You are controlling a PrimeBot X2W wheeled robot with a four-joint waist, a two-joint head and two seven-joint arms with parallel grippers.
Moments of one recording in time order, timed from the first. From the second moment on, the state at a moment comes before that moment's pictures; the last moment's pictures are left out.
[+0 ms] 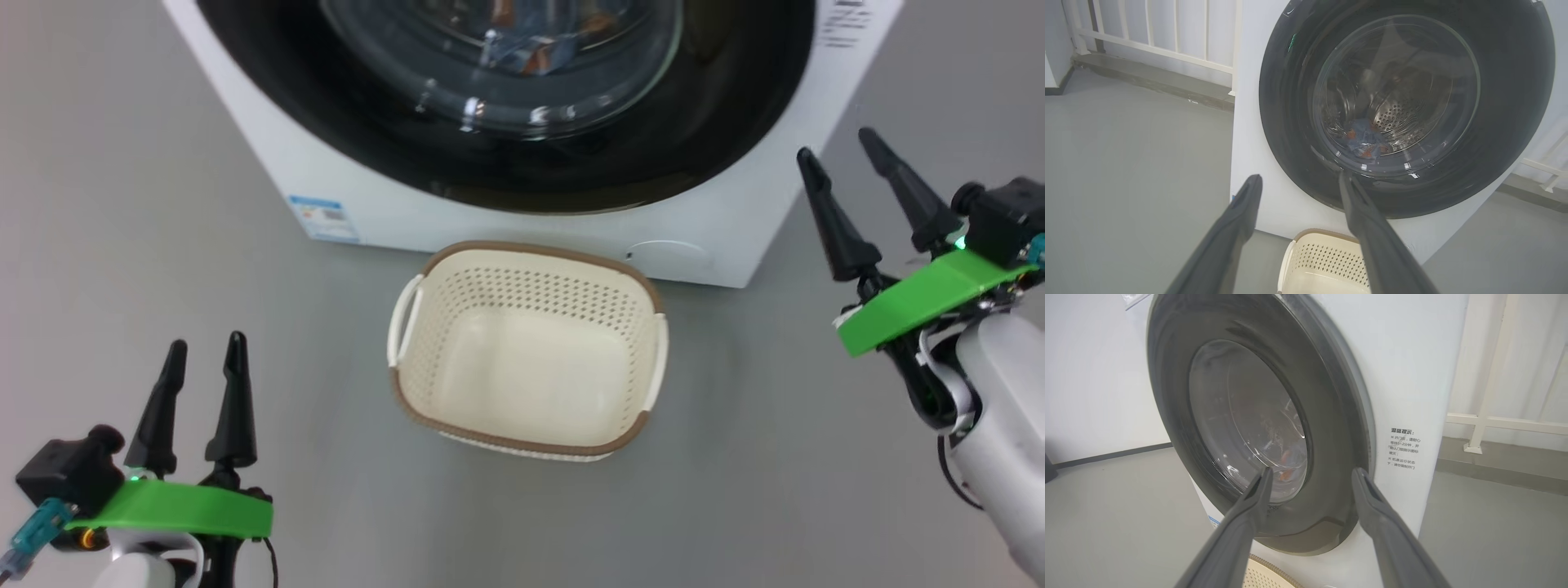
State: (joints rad) left arm -0.26 0.21 -0.13 0.31 -0.59 -0.13 -0.26; right arm -0.64 -0.41 0.44 0.45 0.63 0.13 -0.25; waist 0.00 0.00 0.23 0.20
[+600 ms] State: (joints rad) left arm -0.17 0.24 -0.11 0.26 -0.60 -0.11 -0.26; right arm -0.38 -0.35 0.28 0.33 0.59 0.13 -0.25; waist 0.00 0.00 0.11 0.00
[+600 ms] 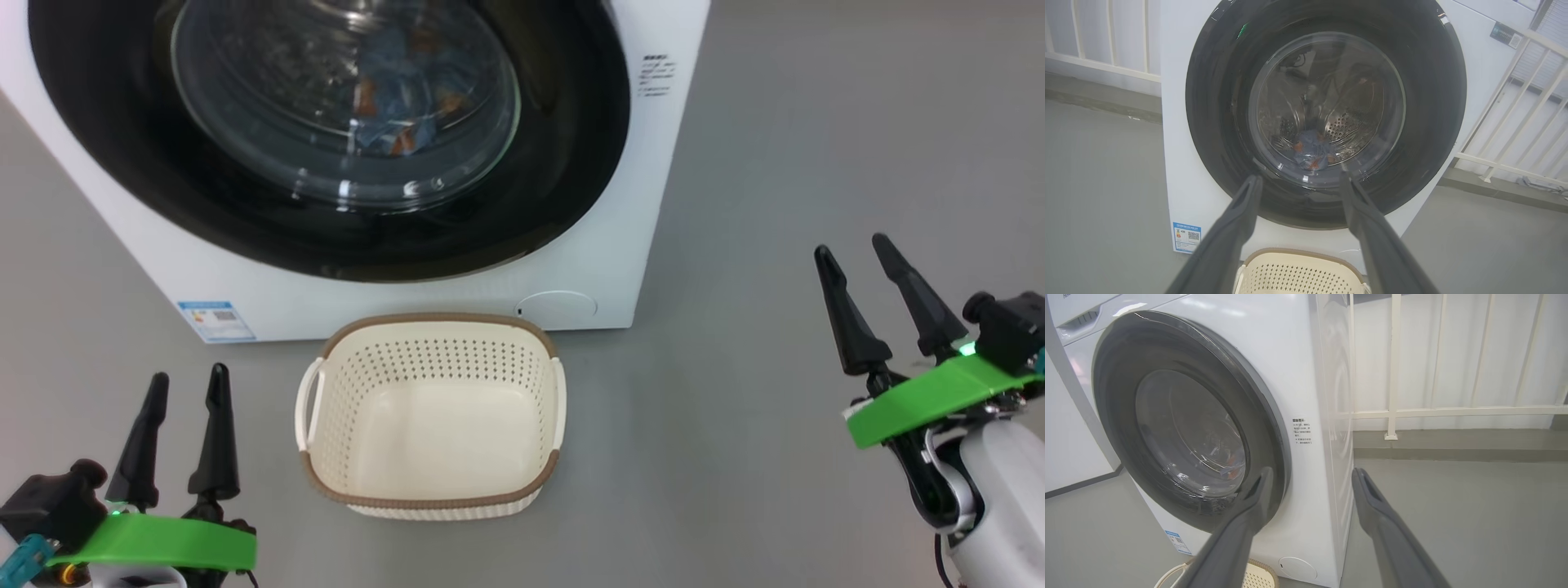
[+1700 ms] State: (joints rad) left arm -0.14 0.25 -0.13 0.23 -0.60 -0.09 -0.23; right arm -0.26 -0.33 0.21 0.30 0.56 0.13 -0.25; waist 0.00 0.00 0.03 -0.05
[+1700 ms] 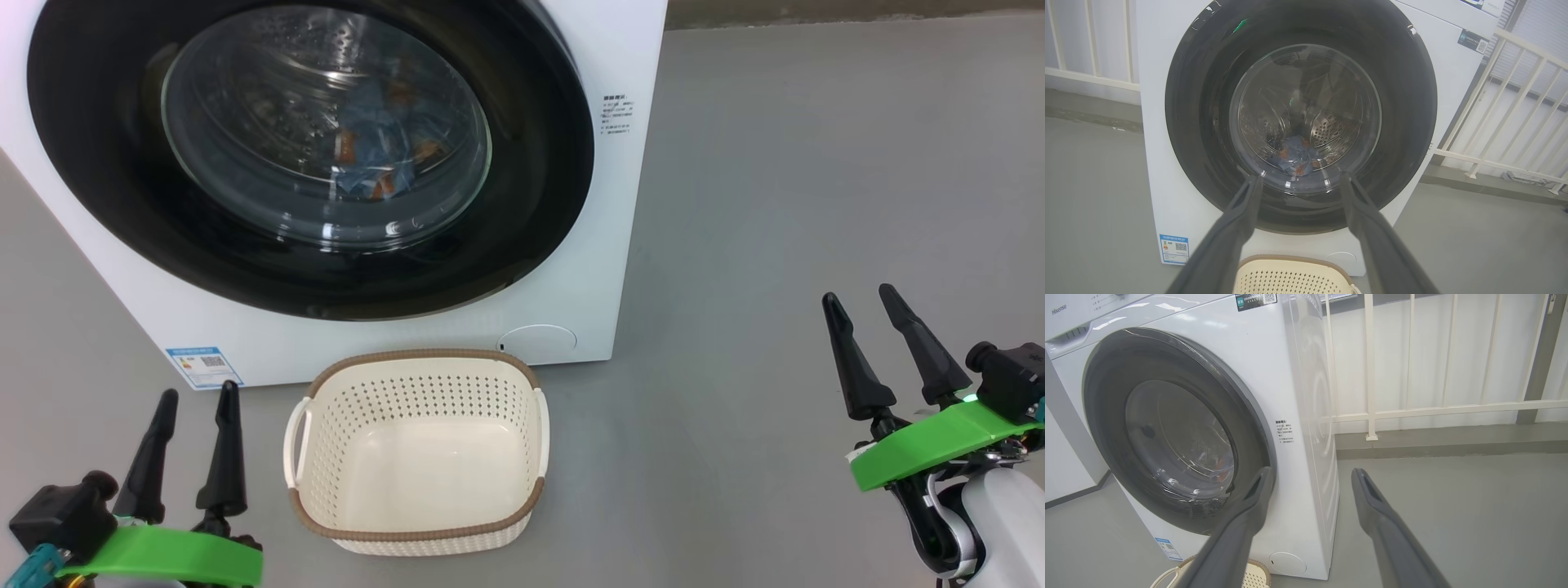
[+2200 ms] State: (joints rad) left arm -0.14 0.26 -0.13 0.22 -0.61 -0.08 -0.23; right arm -0.26 -0.32 0.21 0.30 0.56 0.13 -0.25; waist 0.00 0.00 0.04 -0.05
